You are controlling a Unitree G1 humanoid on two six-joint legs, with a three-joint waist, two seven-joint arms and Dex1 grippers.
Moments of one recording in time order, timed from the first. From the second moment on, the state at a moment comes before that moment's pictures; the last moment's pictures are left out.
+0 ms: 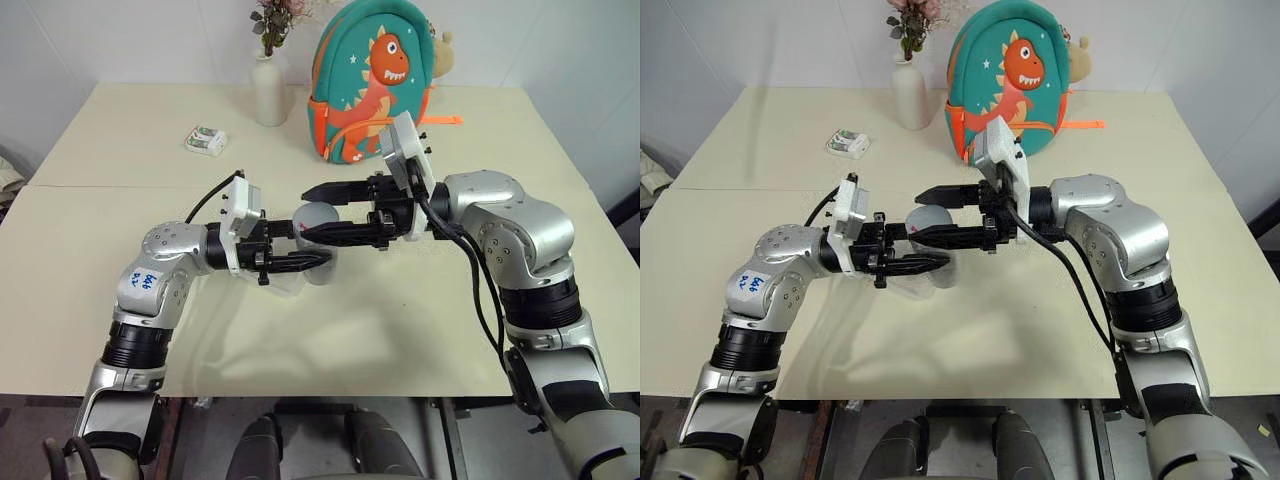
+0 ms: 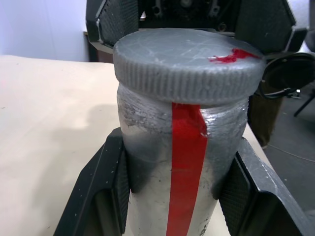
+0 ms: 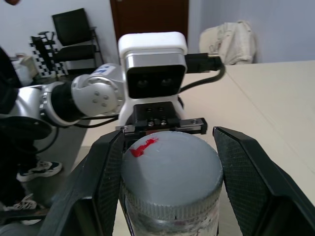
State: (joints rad) left arm -0.62 0.49 -0.02 -0.02 -0.51 0.40 -1.16; right arm -0.92 -0.46 0.13 -0.09 0.59 0.71 1.13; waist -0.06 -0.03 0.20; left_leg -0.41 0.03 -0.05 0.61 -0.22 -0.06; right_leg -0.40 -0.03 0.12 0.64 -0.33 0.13
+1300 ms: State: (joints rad) left arm -0.63 0.51 -0.03 0.01 -0.49 0.36 -1.15; right arm -0.89 -0.41 0.16 -0.16 0.57 0.77 0.96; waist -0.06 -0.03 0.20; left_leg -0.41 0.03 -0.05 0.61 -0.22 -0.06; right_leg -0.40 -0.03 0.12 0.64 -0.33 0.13
